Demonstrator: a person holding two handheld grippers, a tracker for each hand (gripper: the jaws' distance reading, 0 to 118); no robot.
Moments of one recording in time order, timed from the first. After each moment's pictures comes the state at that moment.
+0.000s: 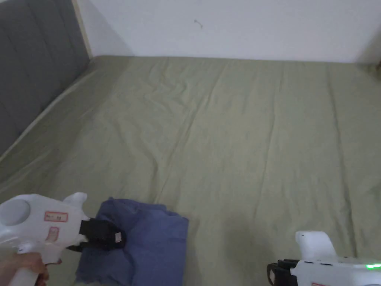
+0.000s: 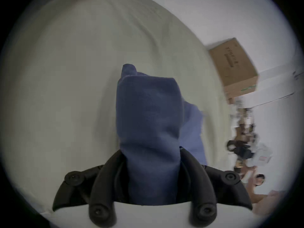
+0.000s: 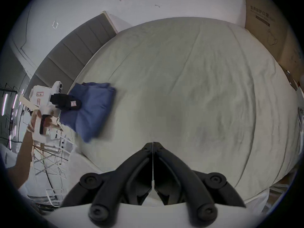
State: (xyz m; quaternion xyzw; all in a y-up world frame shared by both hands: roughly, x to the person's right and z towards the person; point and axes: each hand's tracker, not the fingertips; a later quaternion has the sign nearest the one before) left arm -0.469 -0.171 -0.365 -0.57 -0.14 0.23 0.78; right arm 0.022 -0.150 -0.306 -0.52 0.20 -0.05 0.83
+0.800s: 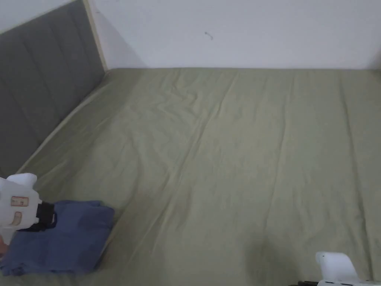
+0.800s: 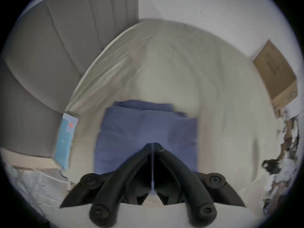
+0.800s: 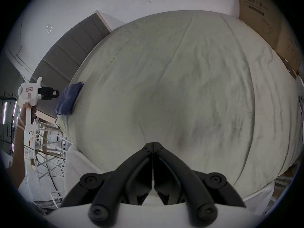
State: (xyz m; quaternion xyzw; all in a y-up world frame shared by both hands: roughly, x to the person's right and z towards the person) left arm -0.525 -0.105 -0.348 -0.51 0.06 0.12 0.85; right arm 0.043 -0.170 -0.297 -0.54 0.19 -0.07 0.82
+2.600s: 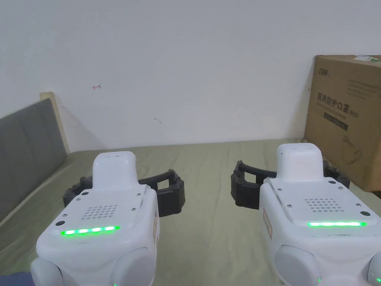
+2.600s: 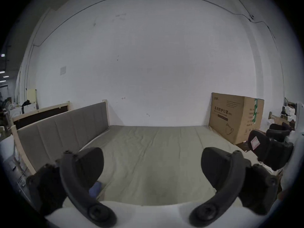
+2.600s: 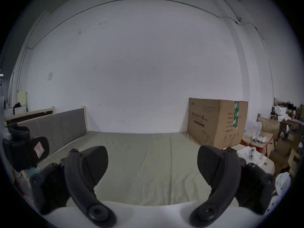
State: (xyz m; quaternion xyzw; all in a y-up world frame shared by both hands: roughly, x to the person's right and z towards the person) left arm -0.157 0.071 -0.208 -0.07 0.05 0.00 1.00; right arm 0.065 0.063 -0.212 -0.03 -0.02 0.01 1.00
